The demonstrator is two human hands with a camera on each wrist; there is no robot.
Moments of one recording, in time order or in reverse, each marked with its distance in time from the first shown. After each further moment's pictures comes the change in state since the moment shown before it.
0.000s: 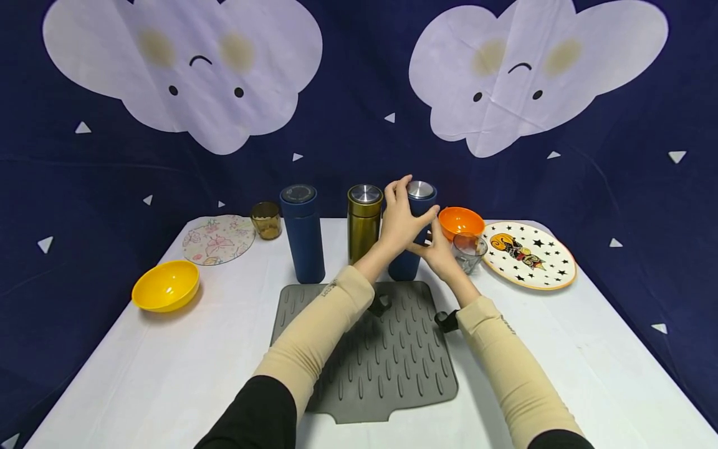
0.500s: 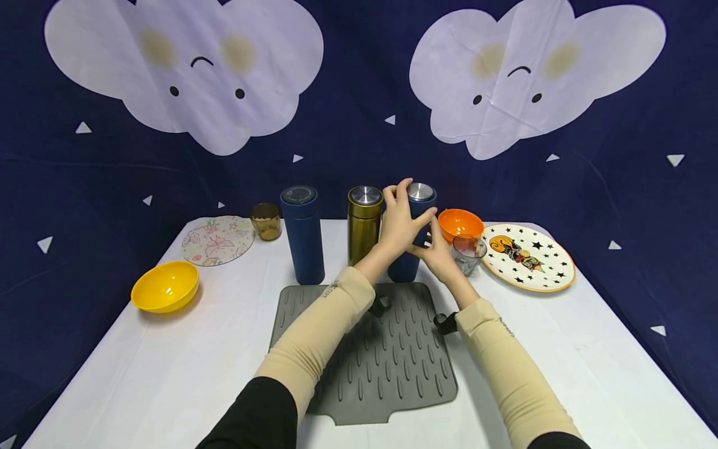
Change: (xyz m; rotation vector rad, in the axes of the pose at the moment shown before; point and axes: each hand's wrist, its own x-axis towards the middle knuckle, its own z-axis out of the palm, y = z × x) left_hand 0.000 0.000 -0.001 0.033 -0.007 0.002; right_hand -0.010 -0.031 0.003 -0.005 -0.022 0.072
